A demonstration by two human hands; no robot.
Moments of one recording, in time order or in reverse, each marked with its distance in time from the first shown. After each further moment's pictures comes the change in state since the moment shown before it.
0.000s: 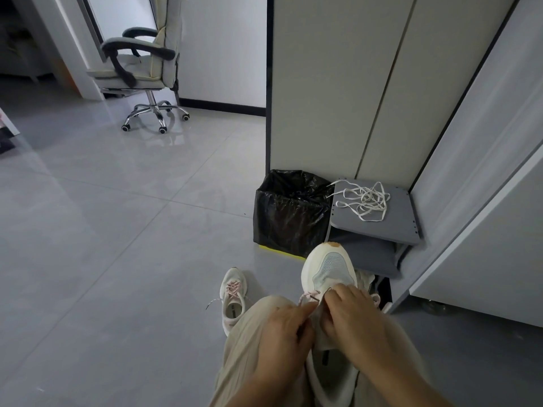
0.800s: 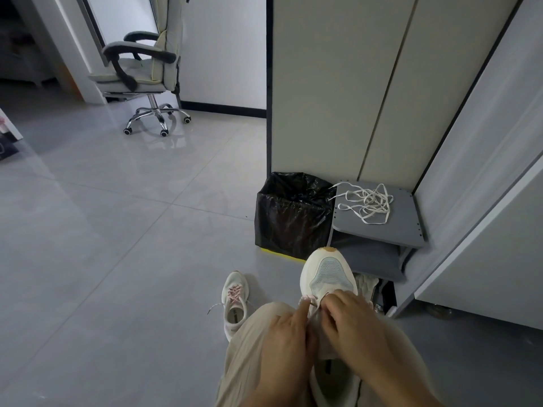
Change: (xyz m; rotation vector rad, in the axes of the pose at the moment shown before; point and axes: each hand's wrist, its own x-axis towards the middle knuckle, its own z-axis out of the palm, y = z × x) left_hand 0.004 -0.008 0.021 0.341 -0.010 -0.106; right_hand 0.003 -0.005 -0.007 0.183 0.029 0.062
